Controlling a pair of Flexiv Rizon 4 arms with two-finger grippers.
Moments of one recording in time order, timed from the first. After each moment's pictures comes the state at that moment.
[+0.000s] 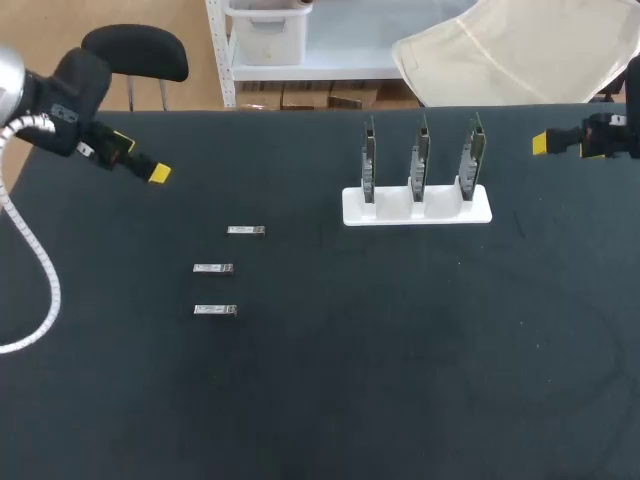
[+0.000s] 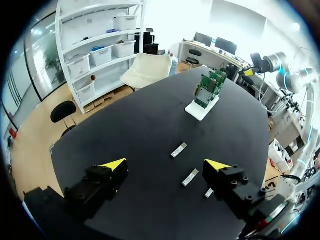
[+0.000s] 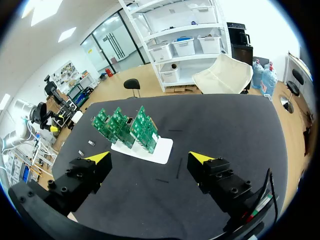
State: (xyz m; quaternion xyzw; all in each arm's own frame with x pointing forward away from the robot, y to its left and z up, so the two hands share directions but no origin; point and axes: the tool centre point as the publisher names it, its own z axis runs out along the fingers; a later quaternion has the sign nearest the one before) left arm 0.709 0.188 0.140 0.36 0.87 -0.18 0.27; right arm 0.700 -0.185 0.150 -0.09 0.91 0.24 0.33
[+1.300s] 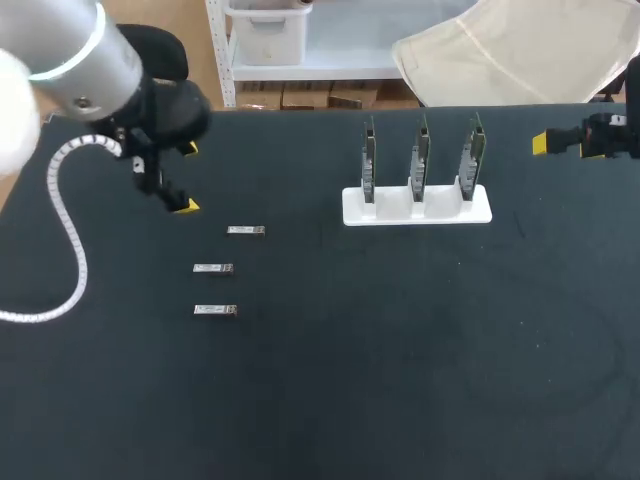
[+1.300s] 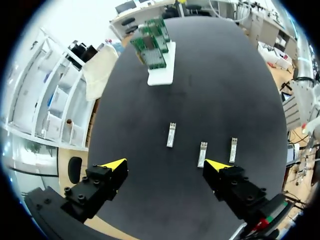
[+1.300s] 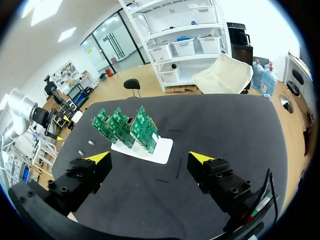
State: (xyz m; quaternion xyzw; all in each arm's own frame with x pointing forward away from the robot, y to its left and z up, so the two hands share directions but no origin) left arm 0.709 0.144 0.109 0.67 0.72 0.00 0.17; right arm 0.700 -0.185 0.150 -0.09 0.91 0.24 0.33
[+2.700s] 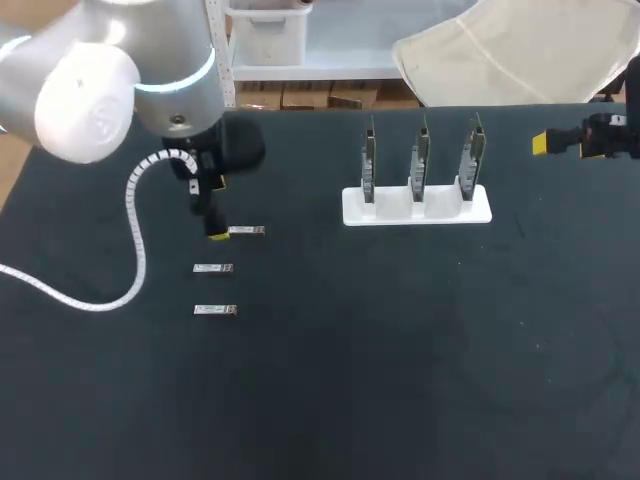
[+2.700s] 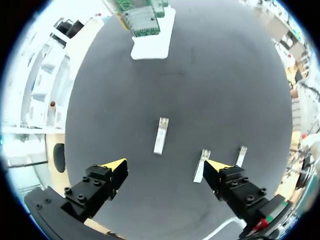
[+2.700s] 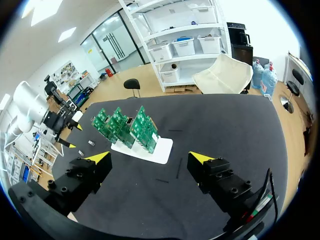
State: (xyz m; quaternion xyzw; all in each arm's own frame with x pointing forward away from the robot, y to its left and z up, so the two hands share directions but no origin) left arm 0.712 0.118 0.046 0.65 0.75 0.02 0.05; right arm 0.700 -0.185 0.150 -0.09 0.91 0.24 0.33
